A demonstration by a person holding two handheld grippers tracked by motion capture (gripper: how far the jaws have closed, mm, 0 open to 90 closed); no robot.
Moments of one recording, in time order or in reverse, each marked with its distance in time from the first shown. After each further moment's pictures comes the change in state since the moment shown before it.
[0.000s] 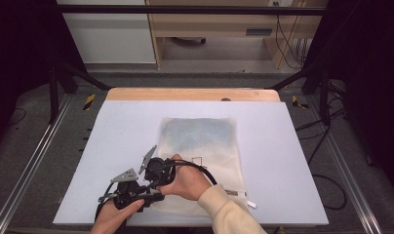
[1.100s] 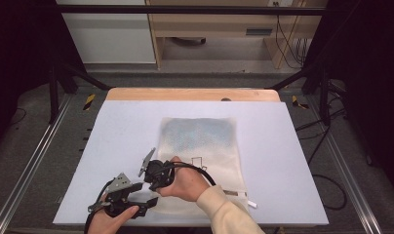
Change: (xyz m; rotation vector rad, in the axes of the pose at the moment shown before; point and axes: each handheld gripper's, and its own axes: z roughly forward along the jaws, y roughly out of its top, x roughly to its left) left arm -0.024 -0.004 -0.023 -0.002 0.225 0.085; right arm 0.000 -0.003 0.010 0.028 0.008 -0.009
